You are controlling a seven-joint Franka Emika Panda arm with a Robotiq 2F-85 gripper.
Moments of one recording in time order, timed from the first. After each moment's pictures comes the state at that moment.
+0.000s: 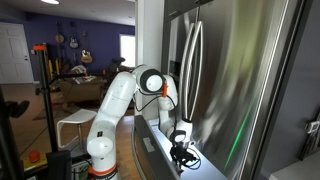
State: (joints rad) arm -0.25 0.40 0.11 -2.46 -0.10 2.81 -0.75
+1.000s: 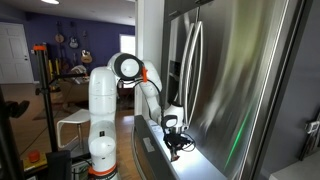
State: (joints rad) arm -0.17 0.03 0.11 -2.66 -0.07 2.72 -0.78
